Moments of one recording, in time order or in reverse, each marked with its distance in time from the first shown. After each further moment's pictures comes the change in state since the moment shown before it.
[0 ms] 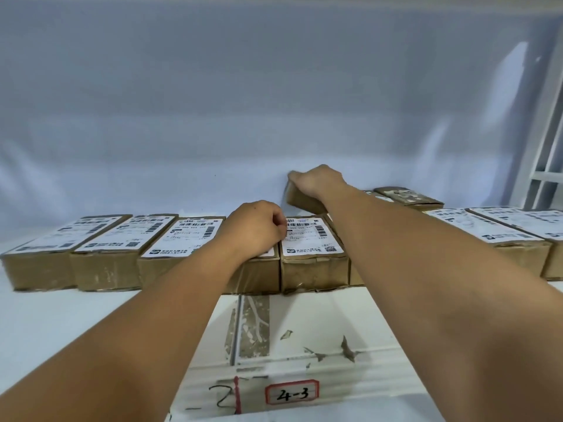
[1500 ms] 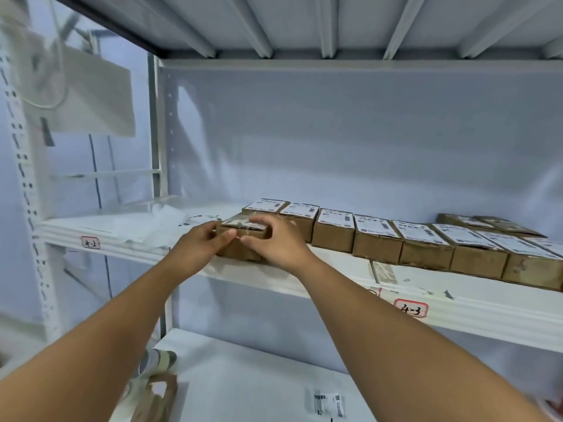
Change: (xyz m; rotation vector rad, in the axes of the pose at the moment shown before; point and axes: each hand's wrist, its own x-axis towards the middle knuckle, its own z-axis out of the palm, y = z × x) left_hand -0.268 -0.182 -0.149 -0.465 0.324 -0.320; right_hand -0.308 -0.126 0.124 0.282 -0.314 -0.740
